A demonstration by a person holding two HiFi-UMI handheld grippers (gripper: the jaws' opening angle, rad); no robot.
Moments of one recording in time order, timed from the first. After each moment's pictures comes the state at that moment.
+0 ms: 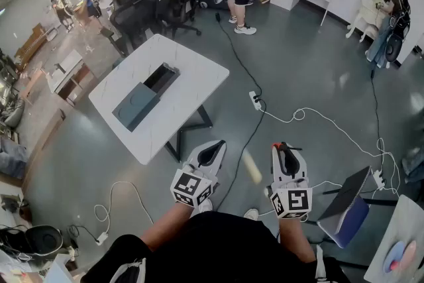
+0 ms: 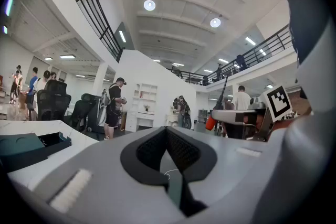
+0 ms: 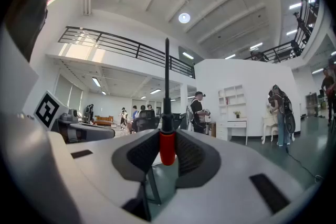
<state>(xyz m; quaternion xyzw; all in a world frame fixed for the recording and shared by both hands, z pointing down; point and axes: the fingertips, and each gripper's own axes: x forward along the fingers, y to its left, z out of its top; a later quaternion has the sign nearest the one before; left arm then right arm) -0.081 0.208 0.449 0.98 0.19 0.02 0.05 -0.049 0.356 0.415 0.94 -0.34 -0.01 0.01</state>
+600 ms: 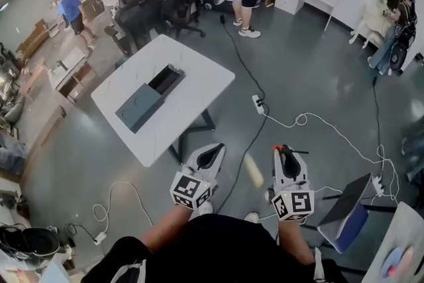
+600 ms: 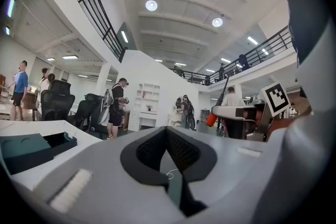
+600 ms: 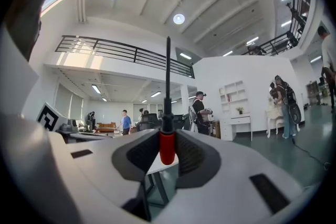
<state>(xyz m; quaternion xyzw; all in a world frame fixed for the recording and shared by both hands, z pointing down) -0.081 0.179 0.454 0.98 0.18 0.02 0.05 -0.043 0.334 0.411 0.94 -0.35 -0.01 -0.03</state>
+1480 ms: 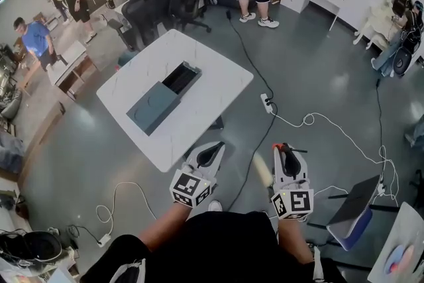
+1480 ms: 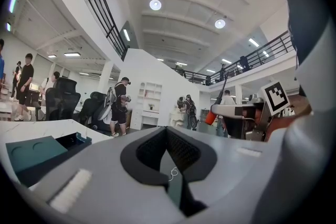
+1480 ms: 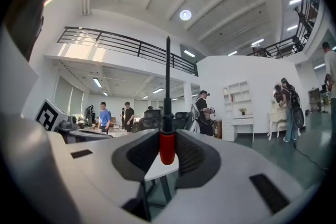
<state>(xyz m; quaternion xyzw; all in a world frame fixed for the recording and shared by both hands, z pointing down) -0.089 0.071 0.474 0.98 0.18 0.03 0.06 -0.050 0.223 0.424 0.94 -0.35 -0.01 0.00</state>
